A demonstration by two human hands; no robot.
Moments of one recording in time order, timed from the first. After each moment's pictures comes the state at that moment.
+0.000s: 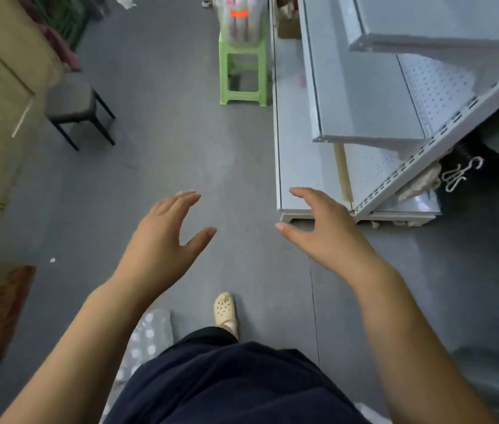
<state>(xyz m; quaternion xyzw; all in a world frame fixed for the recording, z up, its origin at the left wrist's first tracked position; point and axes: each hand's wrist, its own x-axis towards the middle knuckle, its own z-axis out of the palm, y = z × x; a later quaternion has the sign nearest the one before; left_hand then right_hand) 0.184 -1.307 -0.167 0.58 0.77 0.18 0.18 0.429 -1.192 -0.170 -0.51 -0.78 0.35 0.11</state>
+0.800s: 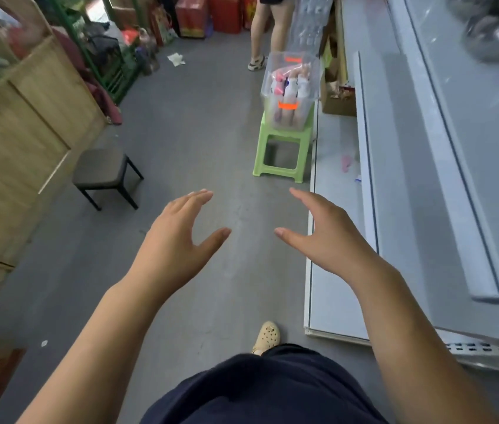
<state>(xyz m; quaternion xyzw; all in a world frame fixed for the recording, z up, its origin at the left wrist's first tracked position) -0.028 -0.932 -0.135 0.52 0.81 0.24 0.15 0.185 -0.788 -0.147 -0.44 -0.82 0.35 0.09</state>
